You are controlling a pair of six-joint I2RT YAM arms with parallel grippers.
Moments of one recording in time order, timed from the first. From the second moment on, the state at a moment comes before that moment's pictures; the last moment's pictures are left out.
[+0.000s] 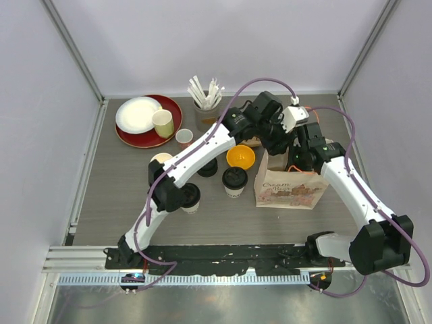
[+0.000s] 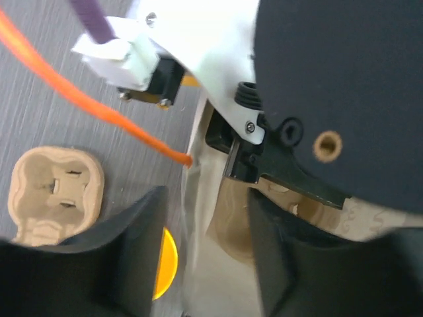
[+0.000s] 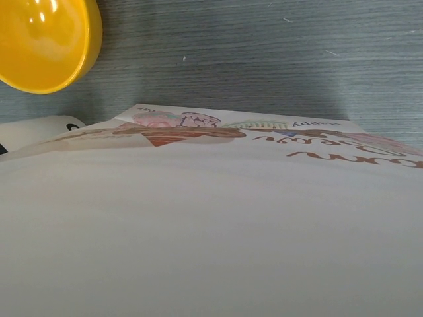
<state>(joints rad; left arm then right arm) -0.94 2.26 2.50 -0.90 0.28 0.21 0.23 1.24 1.02 -0.81 -0.01 0.30</state>
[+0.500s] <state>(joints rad) -0.92 2.27 2.50 -0.90 0.28 0.08 0.26 1.22 1.02 -0.84 -0.02 0.30</state>
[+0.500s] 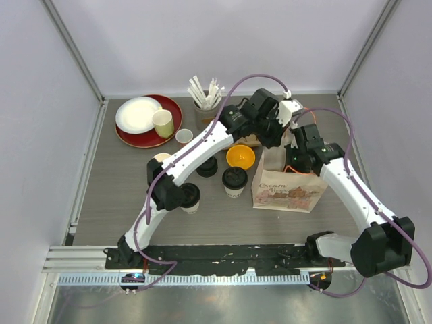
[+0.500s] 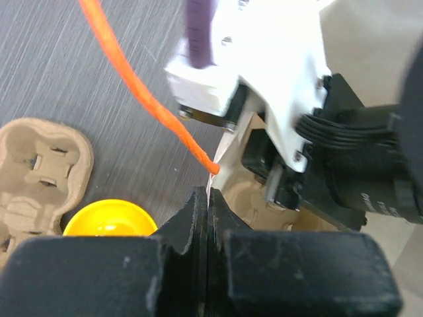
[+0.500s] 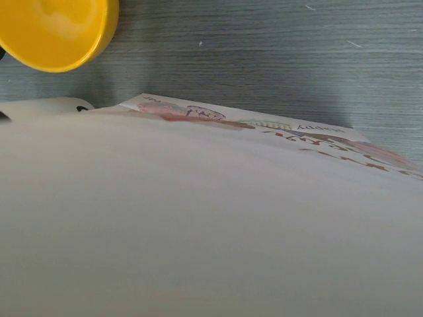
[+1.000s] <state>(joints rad) -0.87 2.27 2.54 -0.97 0.31 -0.12 0.35 1.19 1.01 -0.86 0.02 0.33</state>
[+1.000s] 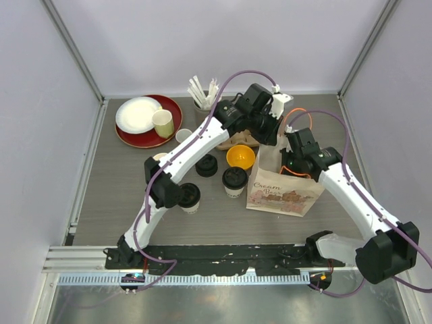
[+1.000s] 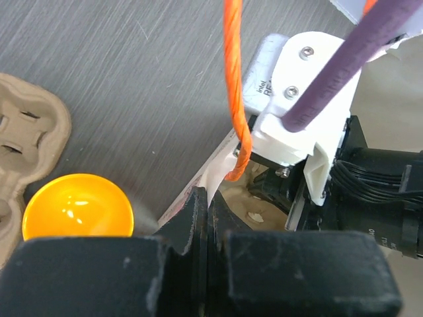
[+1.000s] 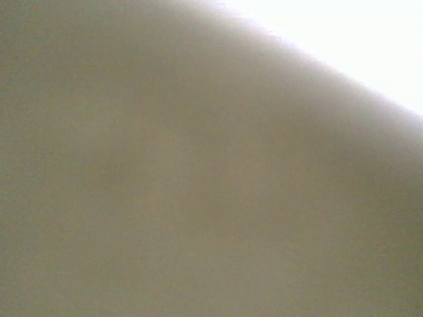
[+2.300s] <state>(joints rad) -0.91 2.27 2.52 -0.97 0.31 -0.14 0.37 1.17 0.98 -0.92 0.11 0.42</state>
